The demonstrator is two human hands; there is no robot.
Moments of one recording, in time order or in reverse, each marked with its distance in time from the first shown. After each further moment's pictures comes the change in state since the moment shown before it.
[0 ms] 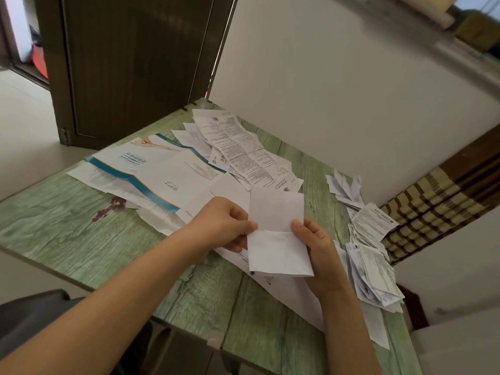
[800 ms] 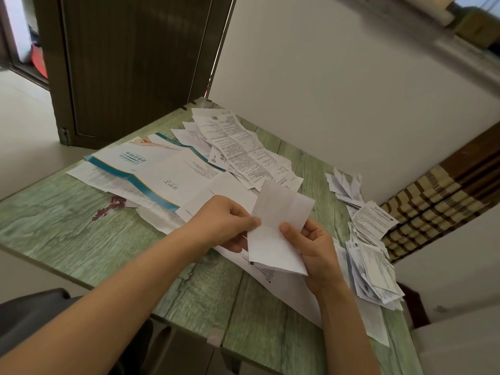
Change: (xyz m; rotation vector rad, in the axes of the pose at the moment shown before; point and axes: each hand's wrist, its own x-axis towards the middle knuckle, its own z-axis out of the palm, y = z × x) left_hand -0.002 0.003 0.000 -0.004 -0.012 0.019; right_hand 0.000 0.004 0.003 -0.049 0.004 -0.126
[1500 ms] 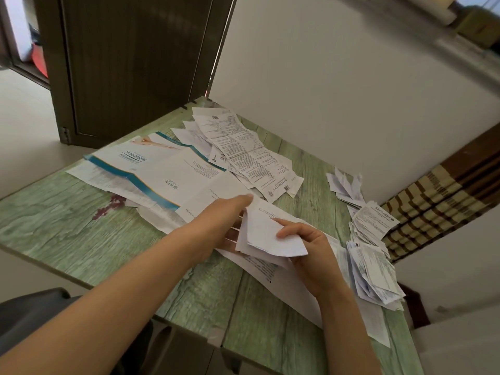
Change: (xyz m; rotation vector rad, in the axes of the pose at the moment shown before) left_hand 0.001 0.005 0.004 -0.282 -0.015 -0.208; right_hand -0.004 -0.003 0.004 -0.087 -0.128 0.007
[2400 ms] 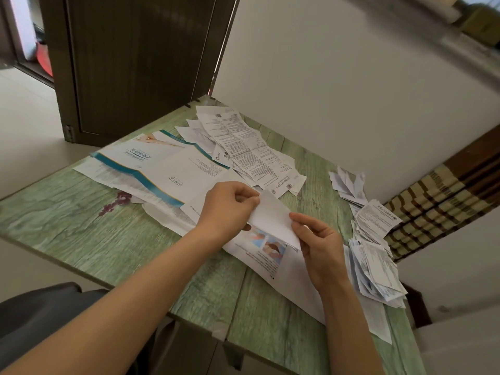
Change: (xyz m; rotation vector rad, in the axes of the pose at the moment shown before) left_hand 0.010 -0.007 0.003 0.189 0.263 0.462; right_hand 0.003 0.002 -0.003 0.070 0.280 -0.033
